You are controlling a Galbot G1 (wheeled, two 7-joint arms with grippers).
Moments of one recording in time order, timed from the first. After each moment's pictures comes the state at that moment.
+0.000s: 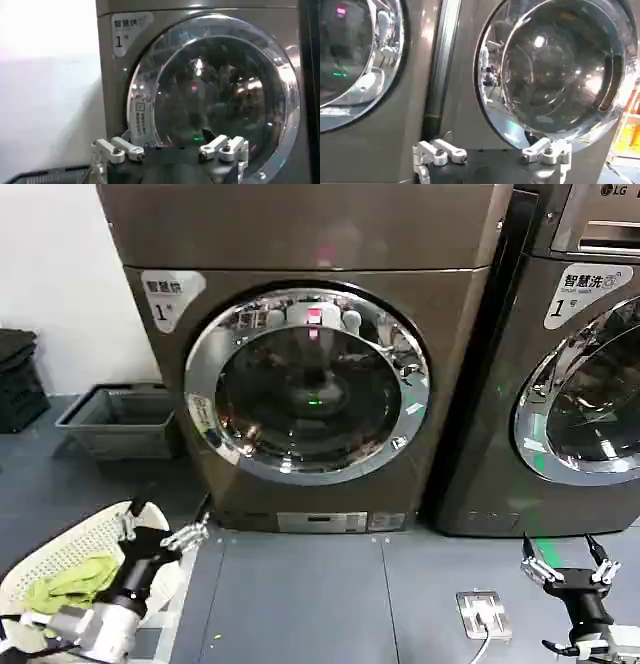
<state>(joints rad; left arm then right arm) 1.54 -1.36 -0.71 -2.34 -0.21 0.19 0.19 -1.67 1.48 1.04 2.22 0.13 -0.16 -0.13</state>
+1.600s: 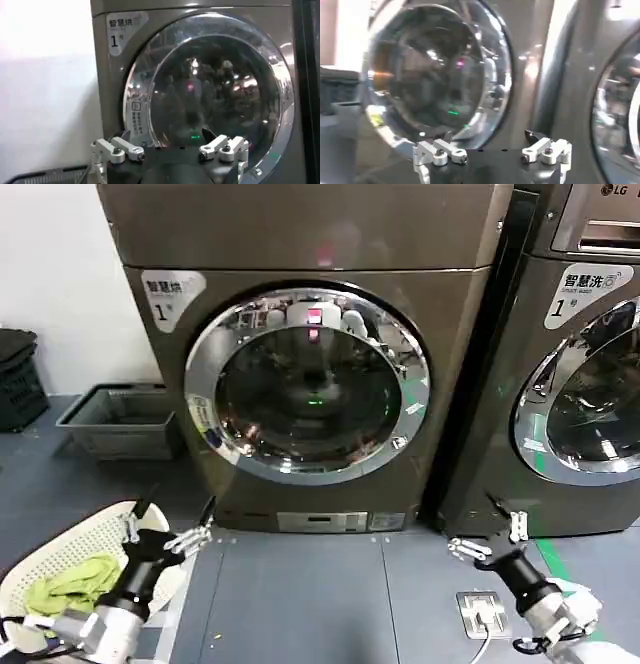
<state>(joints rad) 1.55 -1.36 -0.70 -2.35 -0.19 0.18 0.19 -1.60 1.05 0.74 2.22 0.39 -0.02 -0.34</state>
